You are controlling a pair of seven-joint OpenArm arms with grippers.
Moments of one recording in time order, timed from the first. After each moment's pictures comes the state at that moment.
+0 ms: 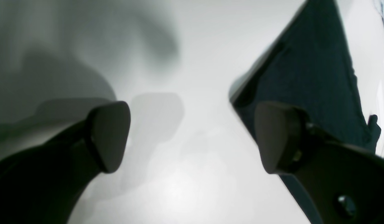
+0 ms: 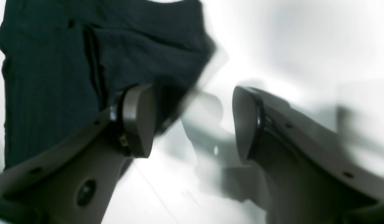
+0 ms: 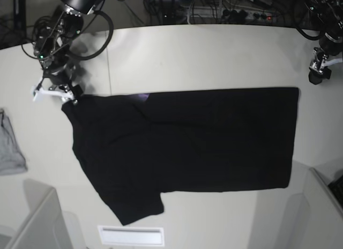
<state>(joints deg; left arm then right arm) 17.2 -12.6 -58.2 86.0 -53.4 -7.0 56.7 -6.3 -5.3 35.6 90.2 31.0 -4.9 -47.1</state>
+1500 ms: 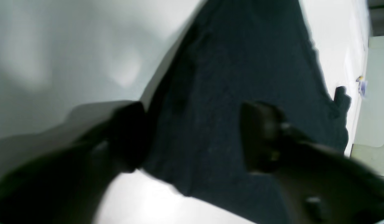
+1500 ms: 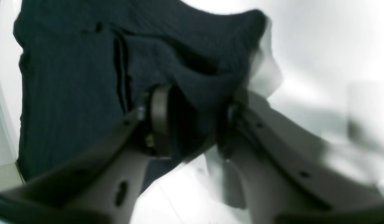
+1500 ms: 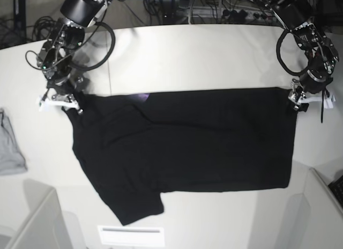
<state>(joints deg) 2.2 -13.2 -44.4 75.1 -48.2 -7.4 54.9 -1.1 -5.0 35.8 83.6 31.0 -0.8 -47.0</state>
